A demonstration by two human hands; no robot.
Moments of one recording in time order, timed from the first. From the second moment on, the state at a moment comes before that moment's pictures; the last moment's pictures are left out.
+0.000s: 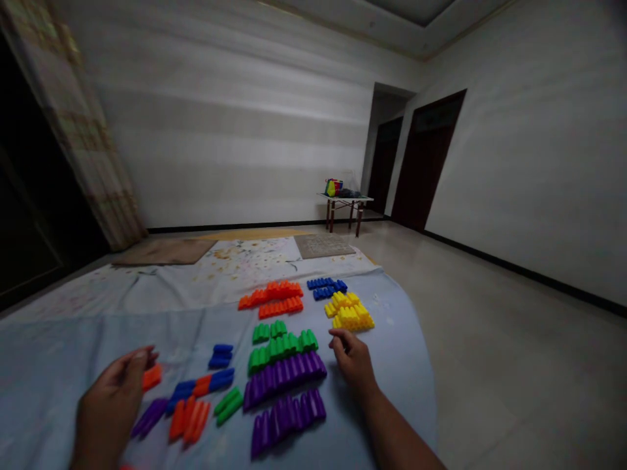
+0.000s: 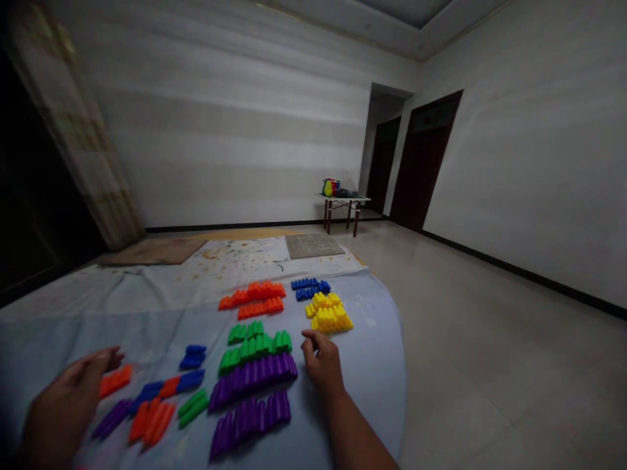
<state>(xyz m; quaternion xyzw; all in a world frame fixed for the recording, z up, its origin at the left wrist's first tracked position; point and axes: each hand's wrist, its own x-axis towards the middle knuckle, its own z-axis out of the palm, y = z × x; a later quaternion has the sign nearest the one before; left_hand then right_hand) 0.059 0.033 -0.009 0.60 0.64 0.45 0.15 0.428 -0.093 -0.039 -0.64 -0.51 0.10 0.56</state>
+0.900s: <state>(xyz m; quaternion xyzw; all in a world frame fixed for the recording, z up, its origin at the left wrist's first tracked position) 0.040 0.029 -0.028 0.54 0.60 0.51 0.30 0.436 -0.095 -0.055 -0.69 -0.53 0.08 0.49</state>
